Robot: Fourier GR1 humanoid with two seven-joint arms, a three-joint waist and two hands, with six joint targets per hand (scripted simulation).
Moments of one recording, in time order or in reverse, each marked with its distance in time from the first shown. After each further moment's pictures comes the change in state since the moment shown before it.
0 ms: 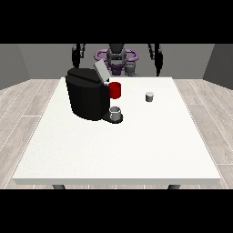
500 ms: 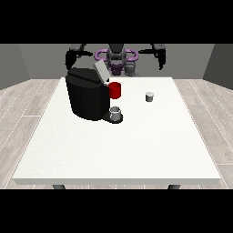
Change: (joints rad) left arm -0.033 0.075 0.032 -0.004 -0.027 -0.055 -0.127; right arm -0.014 0.016 -0.086 0.042 -0.018 -0.049 -0.061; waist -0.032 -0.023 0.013
